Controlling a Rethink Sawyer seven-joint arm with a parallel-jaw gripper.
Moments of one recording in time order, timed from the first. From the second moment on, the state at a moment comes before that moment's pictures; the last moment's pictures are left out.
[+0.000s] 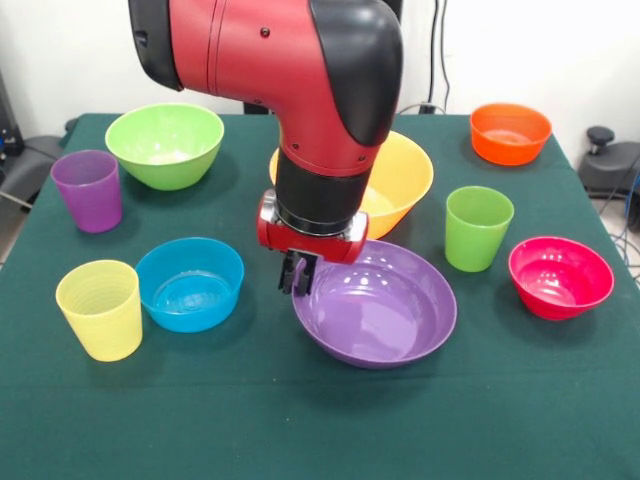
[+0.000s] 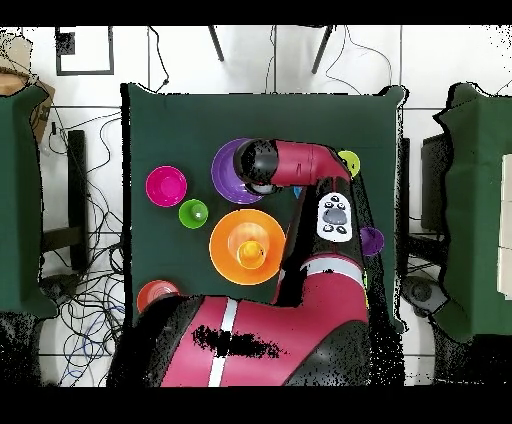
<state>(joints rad) -0.20 -0.32 -0.06 1.21 -0.14 0.70 1.82</state>
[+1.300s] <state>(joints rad) -0.23 -0.33 -0.04 1.26 -0.14 0.65 1.82</state>
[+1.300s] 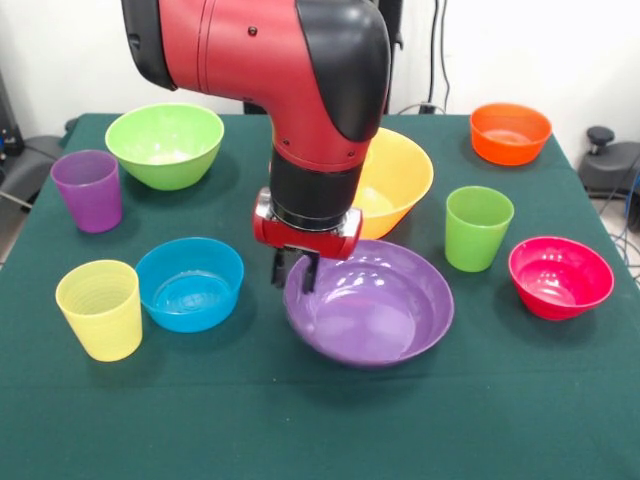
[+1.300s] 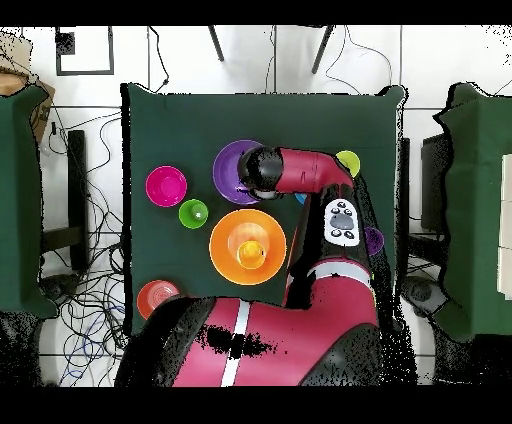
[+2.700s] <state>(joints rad) -0.29 -0.29 0.04 1.29 -0.16 0.65 1.82</state>
